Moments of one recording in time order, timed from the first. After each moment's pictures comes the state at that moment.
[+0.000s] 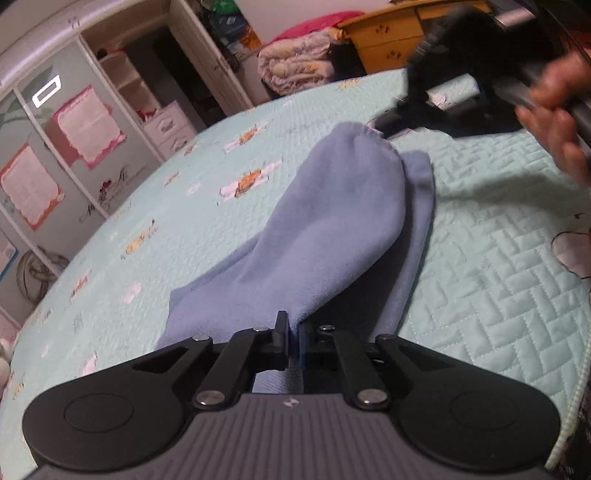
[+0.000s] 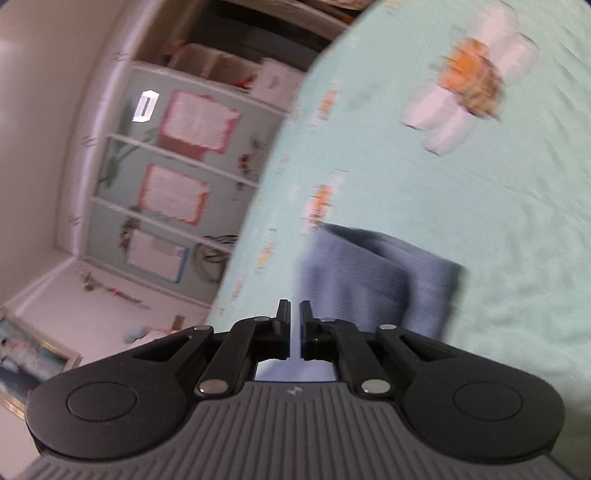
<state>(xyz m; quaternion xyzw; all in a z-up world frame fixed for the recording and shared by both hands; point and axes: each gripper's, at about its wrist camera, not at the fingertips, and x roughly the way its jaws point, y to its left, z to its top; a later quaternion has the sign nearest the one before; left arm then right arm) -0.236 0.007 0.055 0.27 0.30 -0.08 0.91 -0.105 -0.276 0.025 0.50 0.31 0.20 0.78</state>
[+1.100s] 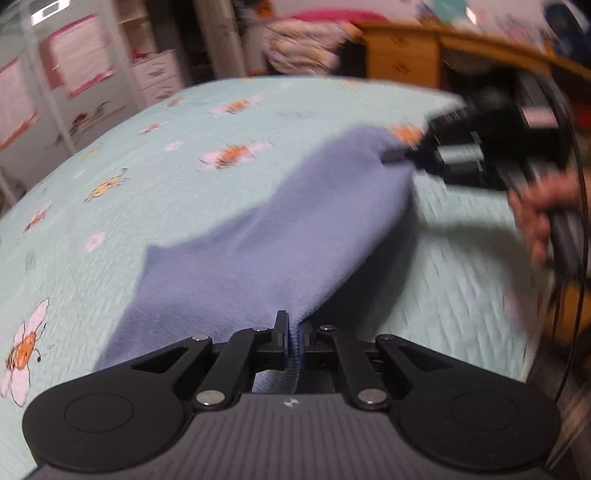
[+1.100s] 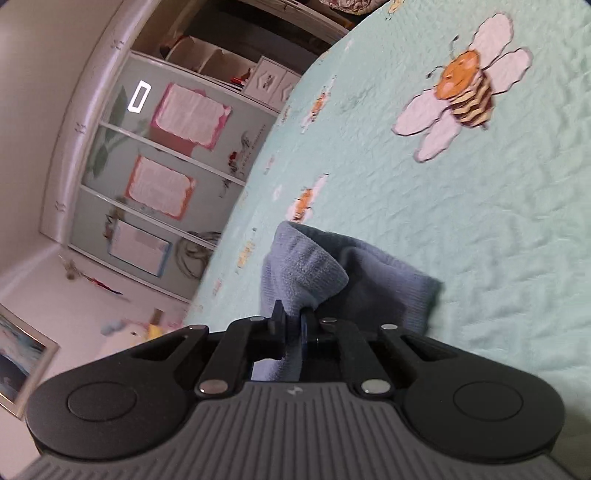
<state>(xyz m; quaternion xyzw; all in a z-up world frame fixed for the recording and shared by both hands) -0.229 0.015 0.071 0.18 0.38 -0.13 0.90 -0.099 -0.268 0.012 0.46 0.33 0.20 0.80</state>
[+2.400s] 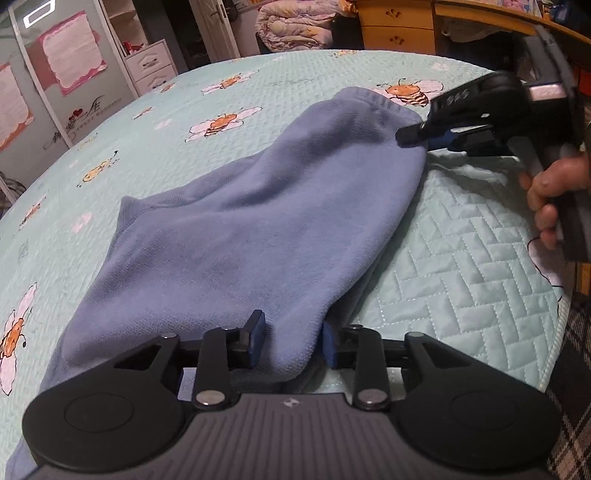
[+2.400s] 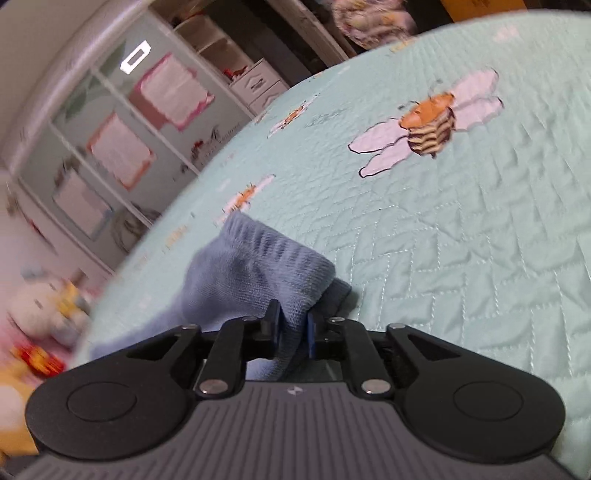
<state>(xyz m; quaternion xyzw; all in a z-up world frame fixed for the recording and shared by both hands) -0.226 0.015 0.033 0.18 0.38 -0.12 0.90 -0.118 -0.268 -0.006 0.33 0.31 0.13 0.88</state>
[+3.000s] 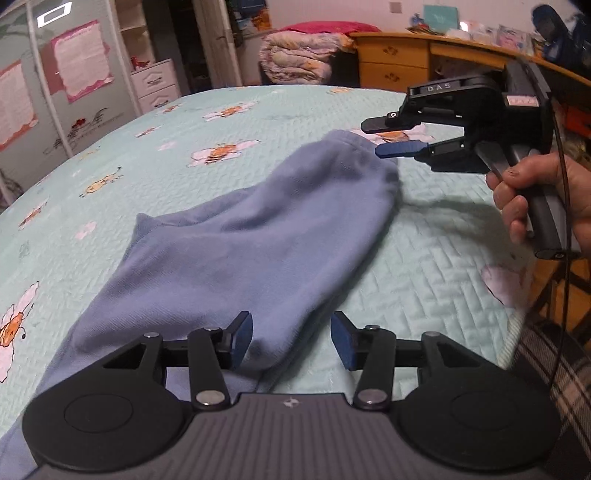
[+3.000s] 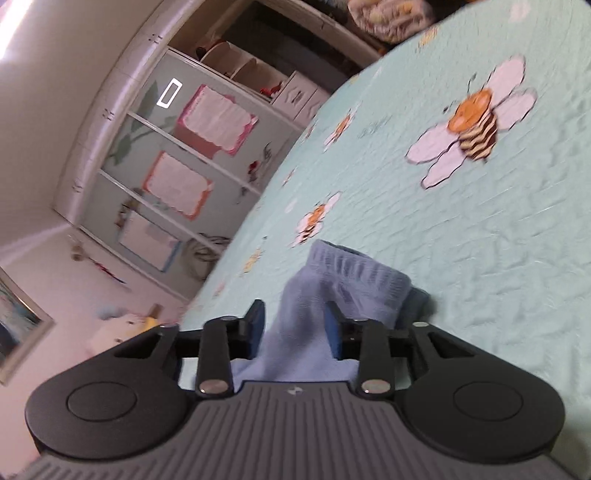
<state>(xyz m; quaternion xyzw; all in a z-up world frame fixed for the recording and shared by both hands) -0.251 0.025 0.054 0.14 0.34 -0.12 0.92 -0.103 -0.273 0.014 0.43 0.28 0.24 0.83</state>
